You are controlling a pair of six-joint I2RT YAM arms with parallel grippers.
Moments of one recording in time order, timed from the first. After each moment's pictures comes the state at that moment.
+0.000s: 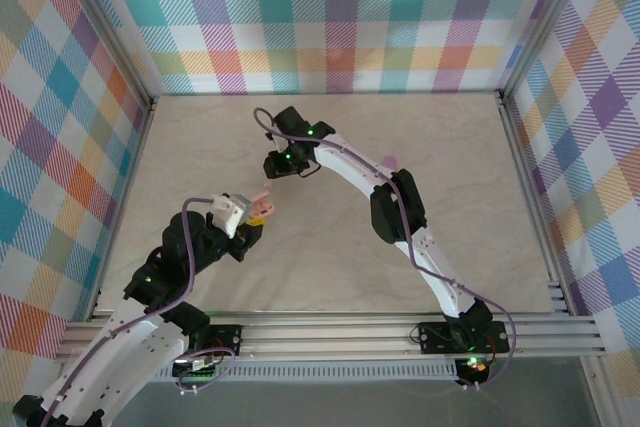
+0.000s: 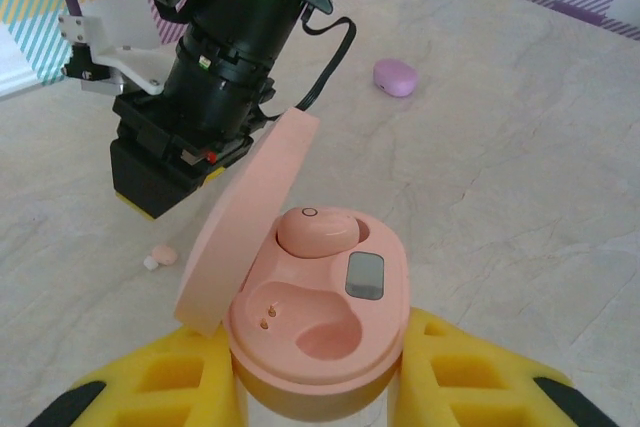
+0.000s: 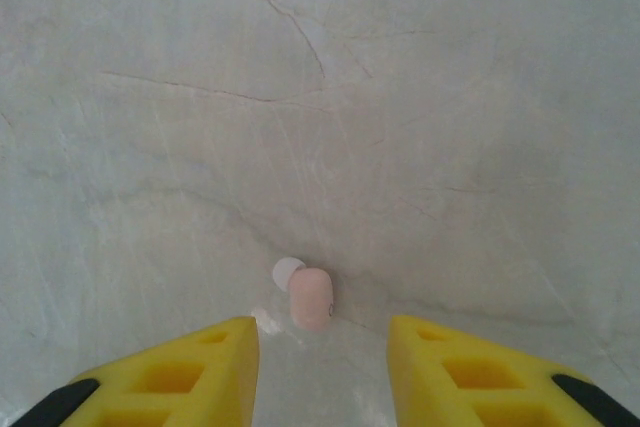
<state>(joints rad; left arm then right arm) -0.51 0.51 0.52 -0.38 0.13 0.07 0.75 2.61 2.45 -0.87 -0.29 0.30</state>
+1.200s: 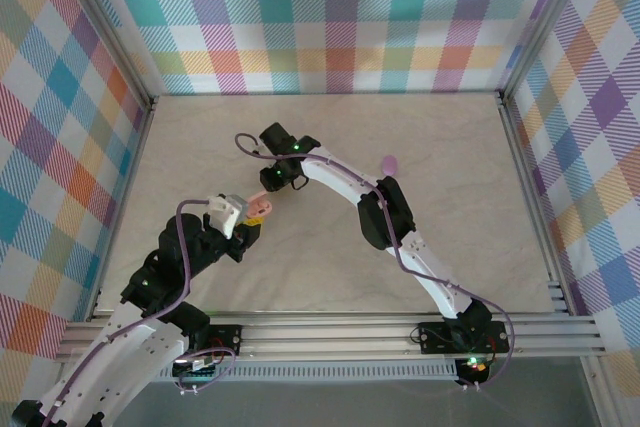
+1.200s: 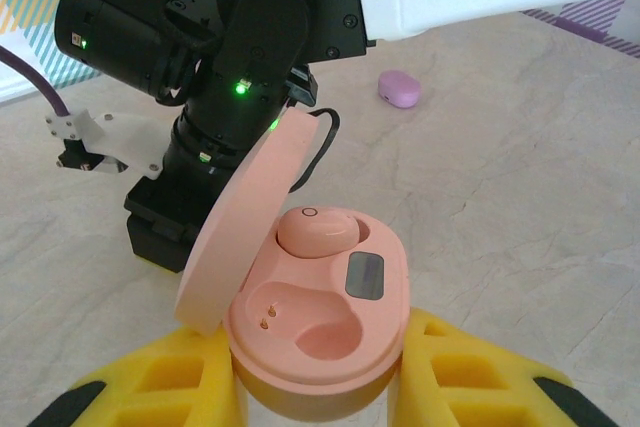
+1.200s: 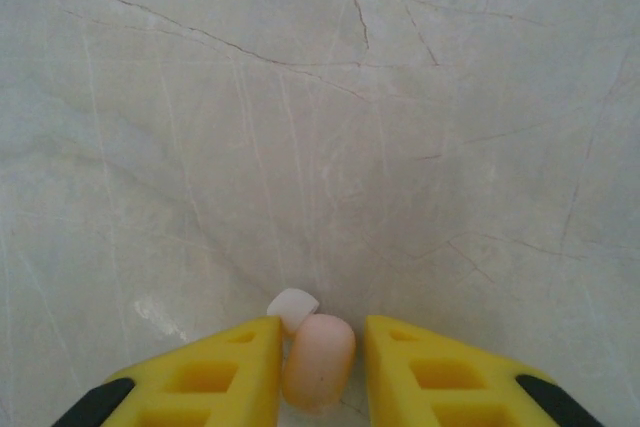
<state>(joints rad) -0.51 0.49 0.52 -0.39 0.12 0.05 0.81 2.69 2.50 -0.85 -0.14 0.08</state>
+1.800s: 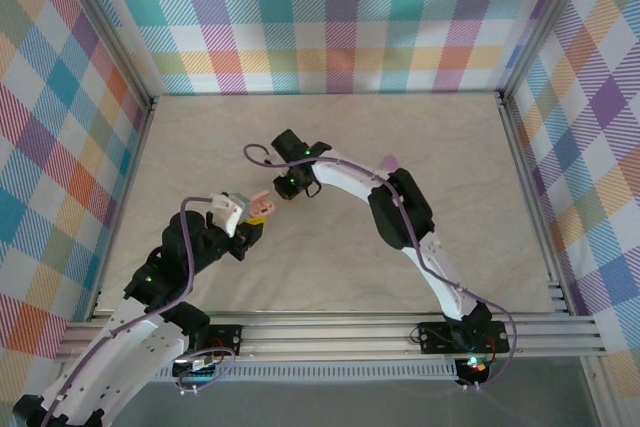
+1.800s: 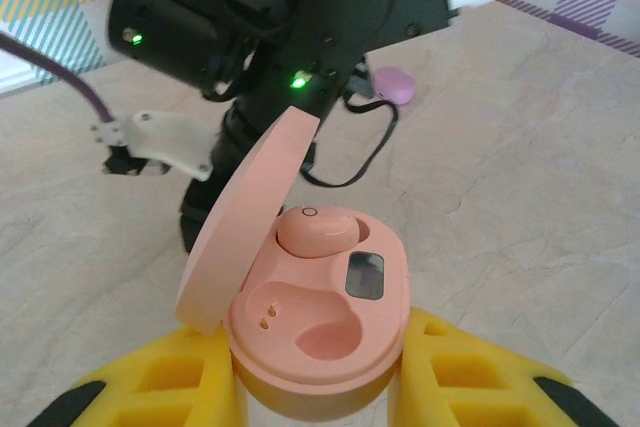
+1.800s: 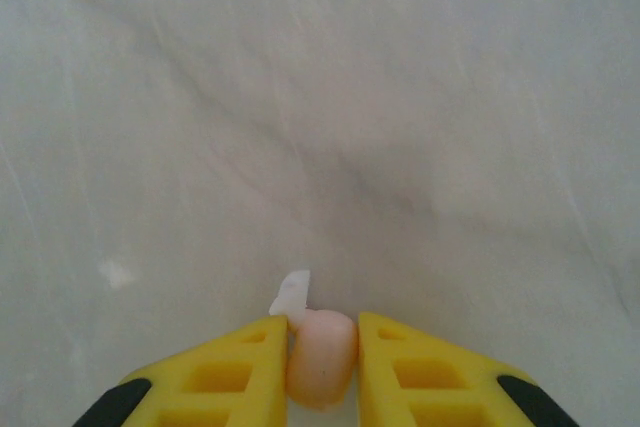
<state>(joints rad) -0.51 0.53 0.52 -0.36 0.14 0.05 0.78 2.42 2.02 -0.70 -0.11 0.02</state>
